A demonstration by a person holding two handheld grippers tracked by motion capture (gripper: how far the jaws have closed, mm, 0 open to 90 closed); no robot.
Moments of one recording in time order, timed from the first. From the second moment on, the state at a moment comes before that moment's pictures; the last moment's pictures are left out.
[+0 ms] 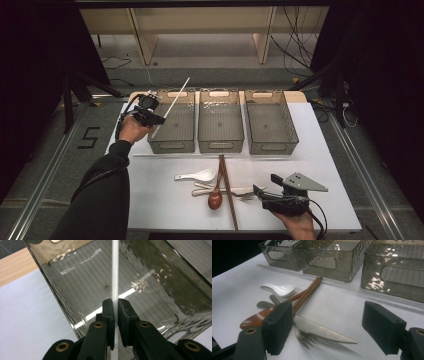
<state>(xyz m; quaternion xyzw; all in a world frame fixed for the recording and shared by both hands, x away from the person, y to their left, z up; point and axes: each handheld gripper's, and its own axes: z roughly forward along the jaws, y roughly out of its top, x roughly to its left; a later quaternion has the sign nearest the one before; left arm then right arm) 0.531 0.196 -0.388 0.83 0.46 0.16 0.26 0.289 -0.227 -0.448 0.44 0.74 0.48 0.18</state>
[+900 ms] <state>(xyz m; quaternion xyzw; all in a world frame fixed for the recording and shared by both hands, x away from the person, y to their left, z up) 0.530 0.200 -0.403 0.83 0.47 0.14 0.25 0.288 -0.228 -0.448 0.44 0.73 0.48 0.18</state>
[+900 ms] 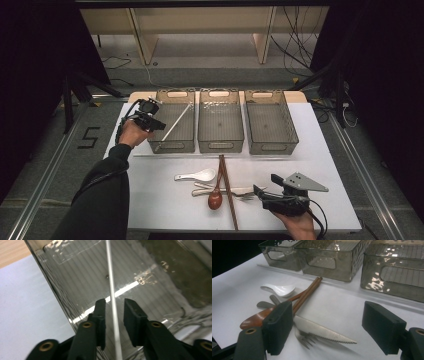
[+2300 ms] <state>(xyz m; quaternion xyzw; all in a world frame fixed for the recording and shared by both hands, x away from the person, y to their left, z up) 0.474 0.261 -0.424 0.90 0.38 0.10 0.17 0.289 -0.225 -0.450 0.44 0.74 0.47 0.18</state>
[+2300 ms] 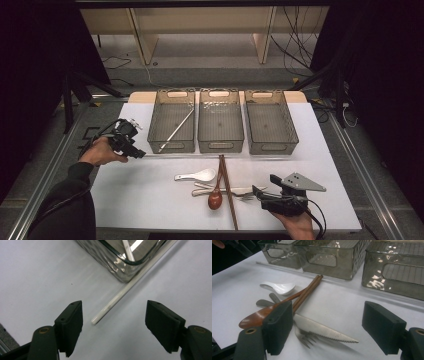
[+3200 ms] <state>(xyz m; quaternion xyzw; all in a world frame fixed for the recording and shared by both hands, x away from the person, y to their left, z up) 0.488 0.246 -0.462 0.94 0.32 0.08 0.12 0.289 -0.225 -0.450 0.44 0.74 0.47 0.18</state>
